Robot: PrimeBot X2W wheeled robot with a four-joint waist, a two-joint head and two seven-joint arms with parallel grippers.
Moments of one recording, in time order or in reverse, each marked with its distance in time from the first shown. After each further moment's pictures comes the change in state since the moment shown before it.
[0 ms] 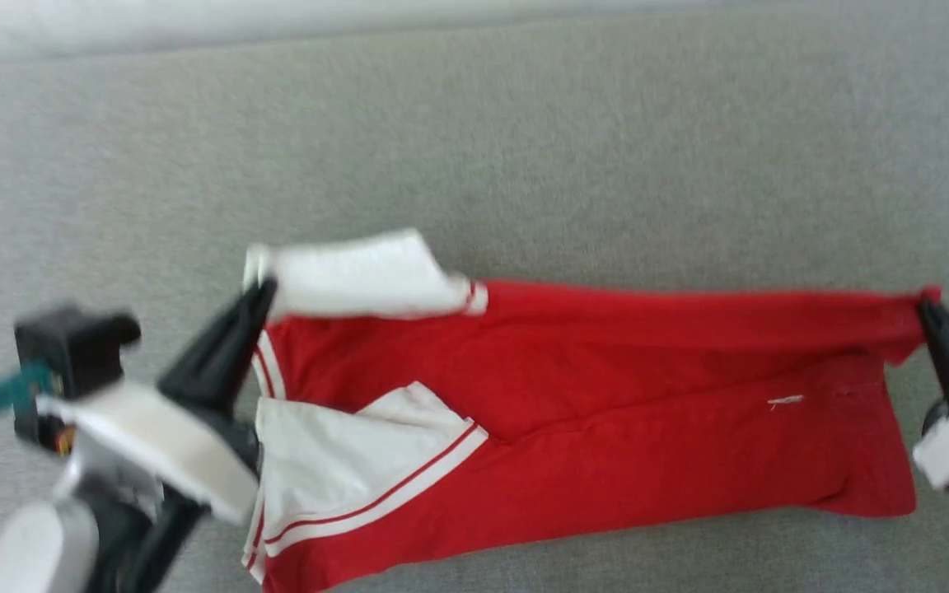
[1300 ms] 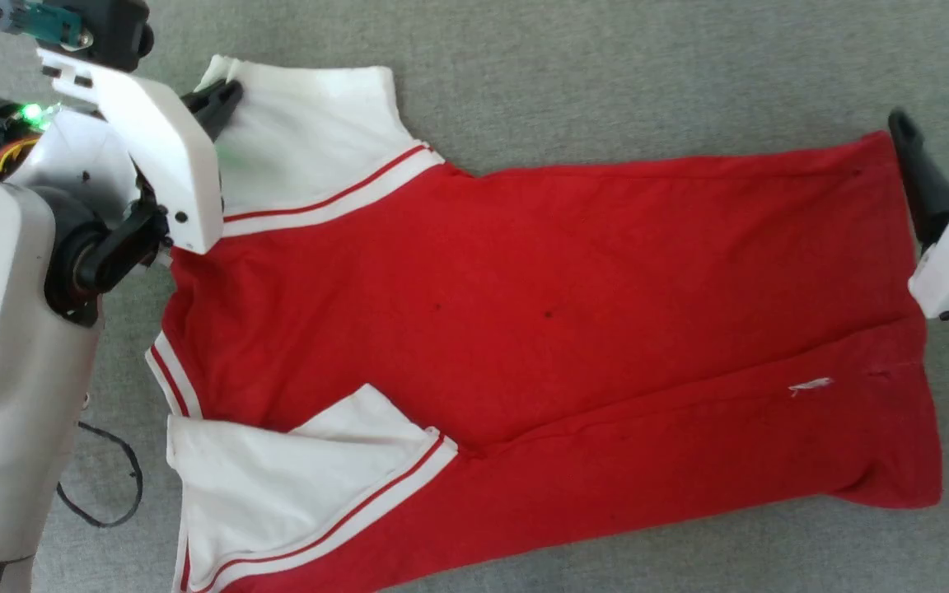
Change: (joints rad) left arm -0.647 0.002 -0.127 0.493 0.103 -0.104 0.400; right arm -0.348 -0.060 0.120 0.056 -0.146 0.000 0.065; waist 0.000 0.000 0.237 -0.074
